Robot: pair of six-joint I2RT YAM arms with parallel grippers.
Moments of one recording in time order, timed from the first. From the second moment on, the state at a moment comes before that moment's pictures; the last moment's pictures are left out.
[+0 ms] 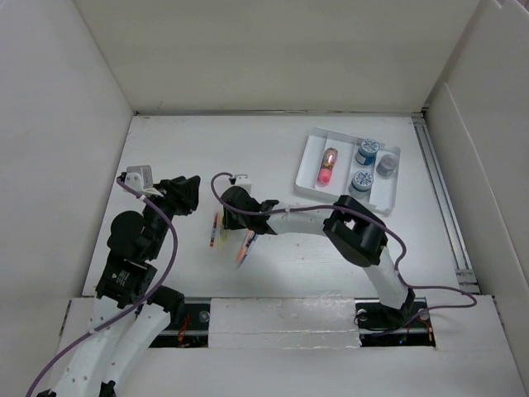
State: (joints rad) left arm -0.39 0.47 0.73 -0.20 -0.13 -0.42; right arm 1.04 2.16 1.51 -0.09 0.26 0.78
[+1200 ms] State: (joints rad) left arm -0.39 0.48 0.73 -0.20 -0.12 -0.42; right arm 0.81 1.98 1.34 0.03 0.17 0.85
